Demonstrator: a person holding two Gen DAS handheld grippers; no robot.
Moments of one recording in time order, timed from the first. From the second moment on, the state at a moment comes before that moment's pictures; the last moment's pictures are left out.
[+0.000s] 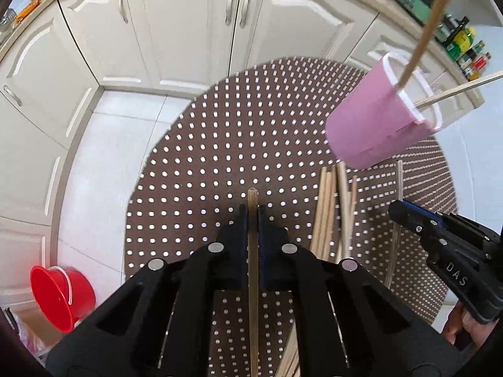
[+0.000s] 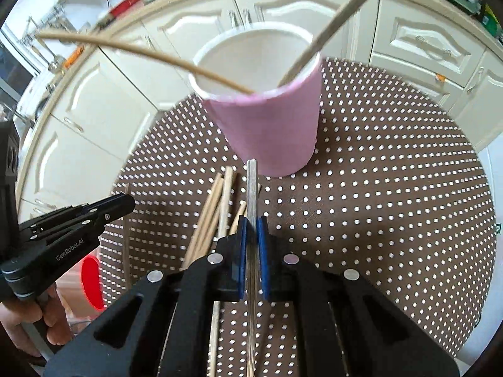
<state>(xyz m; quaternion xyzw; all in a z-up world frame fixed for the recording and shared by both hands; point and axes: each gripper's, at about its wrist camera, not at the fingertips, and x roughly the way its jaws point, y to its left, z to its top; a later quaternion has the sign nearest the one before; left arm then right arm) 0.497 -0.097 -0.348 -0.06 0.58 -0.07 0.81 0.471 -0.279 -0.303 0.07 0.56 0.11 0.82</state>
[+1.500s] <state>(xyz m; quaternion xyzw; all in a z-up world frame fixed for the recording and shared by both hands) 0.434 -0.110 -0.098 -0.13 0.33 -0.17 0.92 0.412 -0.304 -0.097 0.08 0.29 0.08 0.95</state>
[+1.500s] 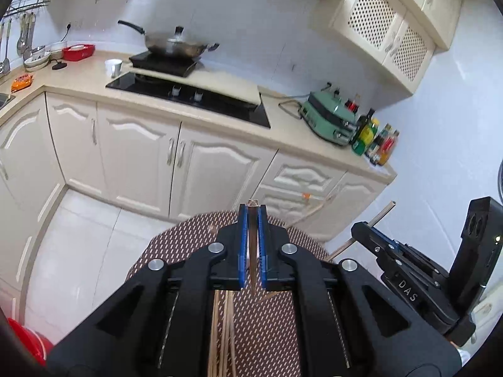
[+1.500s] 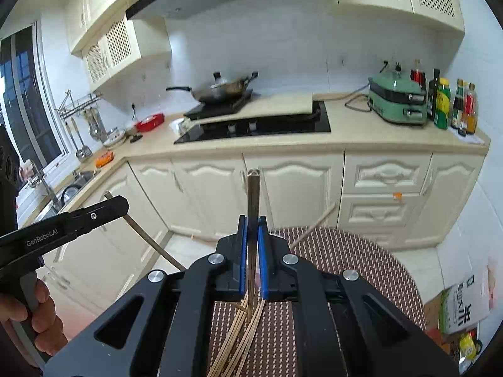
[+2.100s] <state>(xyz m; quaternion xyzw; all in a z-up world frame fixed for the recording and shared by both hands) 0.497 -0.140 -0.110 -0.12 0.31 -0.14 0.93 0.484 -0.322 -0.104 0.07 0.27 0.09 0.96</state>
